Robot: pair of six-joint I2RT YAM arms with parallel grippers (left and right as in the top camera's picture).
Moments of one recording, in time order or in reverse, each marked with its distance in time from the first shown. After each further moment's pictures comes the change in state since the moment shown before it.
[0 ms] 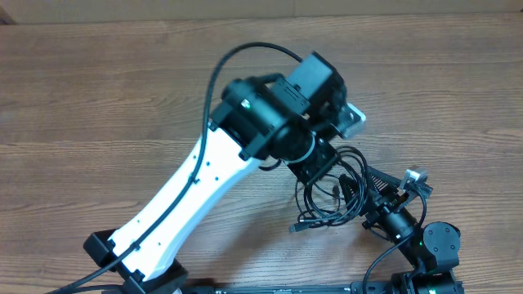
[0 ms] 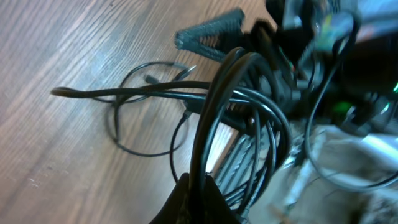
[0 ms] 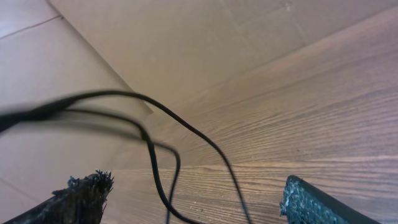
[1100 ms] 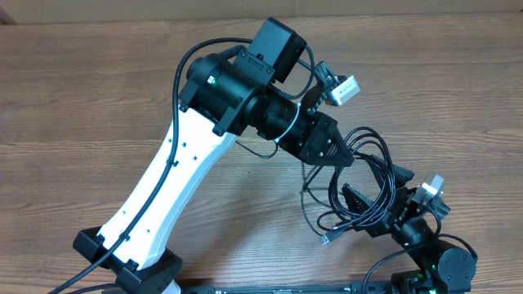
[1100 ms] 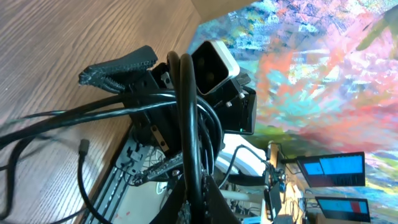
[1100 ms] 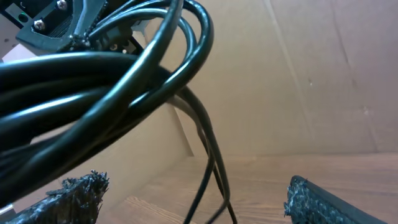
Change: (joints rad) left arm 0.122 -0.001 0.005 0.093 0.599 -0.156; right arm 0.000 0.000 0.001 0.413 -0.093 -0.021
